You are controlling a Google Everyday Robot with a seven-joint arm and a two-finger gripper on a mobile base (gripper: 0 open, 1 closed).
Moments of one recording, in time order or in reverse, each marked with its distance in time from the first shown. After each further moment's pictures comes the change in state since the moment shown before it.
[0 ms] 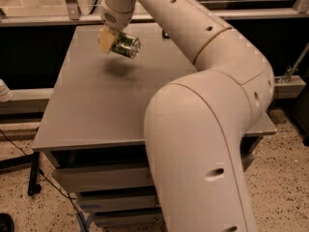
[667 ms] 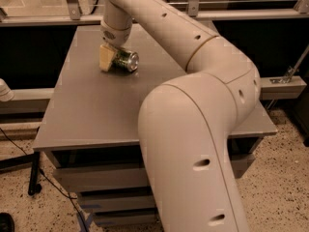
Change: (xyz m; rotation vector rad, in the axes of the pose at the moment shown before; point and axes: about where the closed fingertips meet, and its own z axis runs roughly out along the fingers) arm 0.019 0.011 0.050 -0.055 0.073 -0.003
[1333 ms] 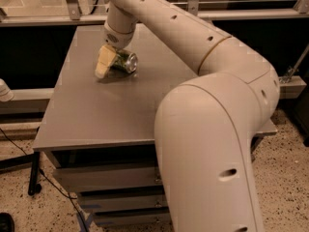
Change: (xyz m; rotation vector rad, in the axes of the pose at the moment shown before) arm 0.006 0.004 -0.004 0.019 -0.053 0.008
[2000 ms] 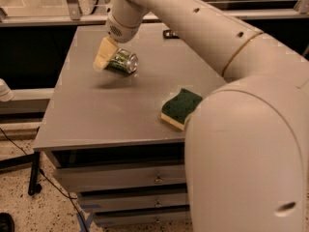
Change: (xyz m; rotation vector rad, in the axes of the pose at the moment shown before) arm 0.000 0.010 -0.046 0.036 -0.103 0.047
